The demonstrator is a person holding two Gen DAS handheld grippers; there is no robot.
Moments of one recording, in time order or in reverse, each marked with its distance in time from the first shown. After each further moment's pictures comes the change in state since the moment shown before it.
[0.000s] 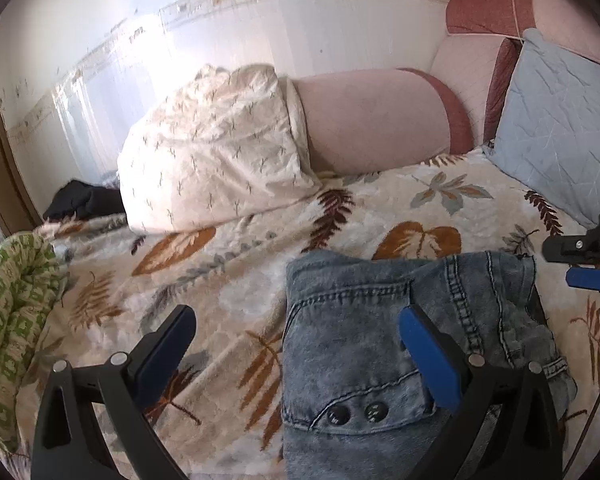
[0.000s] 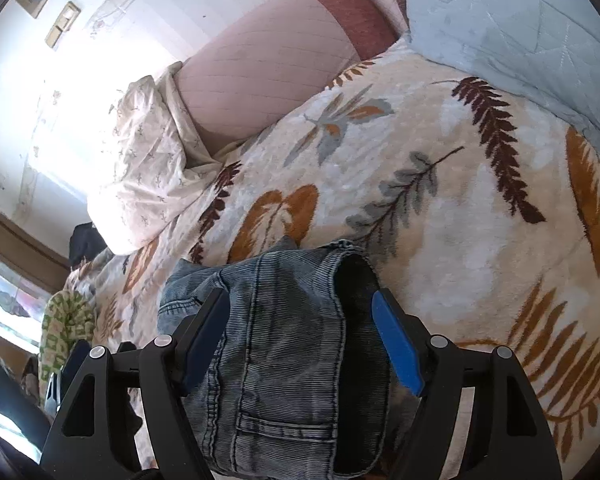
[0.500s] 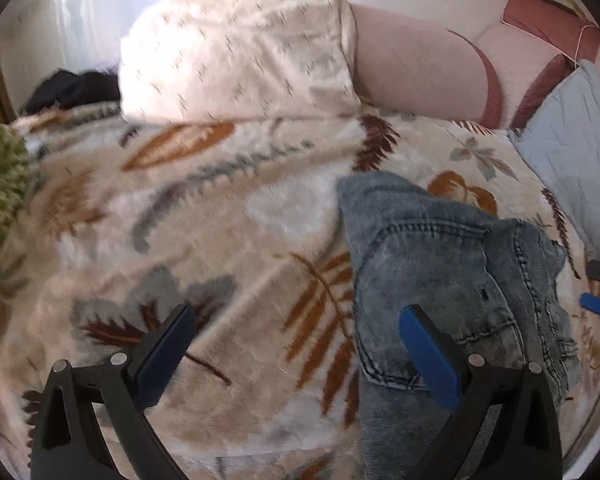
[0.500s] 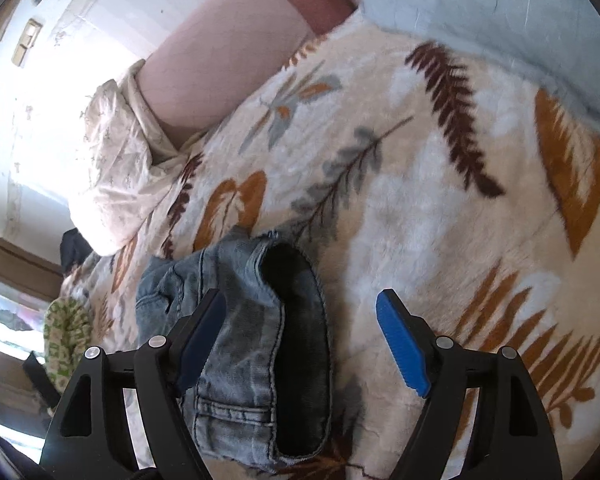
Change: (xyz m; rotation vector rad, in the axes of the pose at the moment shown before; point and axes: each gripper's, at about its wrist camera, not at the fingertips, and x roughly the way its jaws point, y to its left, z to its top) left arm 0.056 0.074 -0.030 -0.185 0.296 -0.153; right arm 0.002 -0.039 0.005 0.091 0.133 0.010
